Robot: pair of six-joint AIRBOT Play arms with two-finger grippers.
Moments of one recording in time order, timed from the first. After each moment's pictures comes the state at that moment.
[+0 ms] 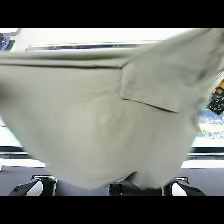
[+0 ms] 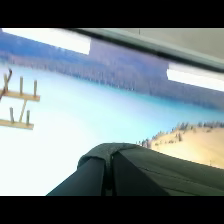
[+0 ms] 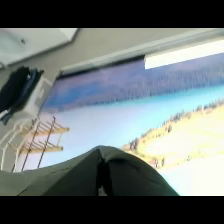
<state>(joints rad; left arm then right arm) 0.28 -0.95 1.69 1.24 -1.30 -1.63 -0.29 -1.12 1.90 -0.75 1.41 1.66</state>
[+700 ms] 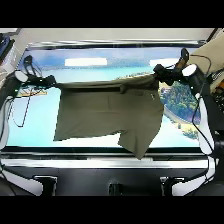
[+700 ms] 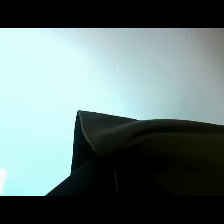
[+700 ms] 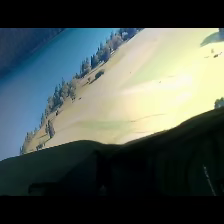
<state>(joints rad) 0.12 -1.81 1.66 1.22 -0.83 -1.52 -0.05 -1.76 1.63 -0.95 0.75 1.64</state>
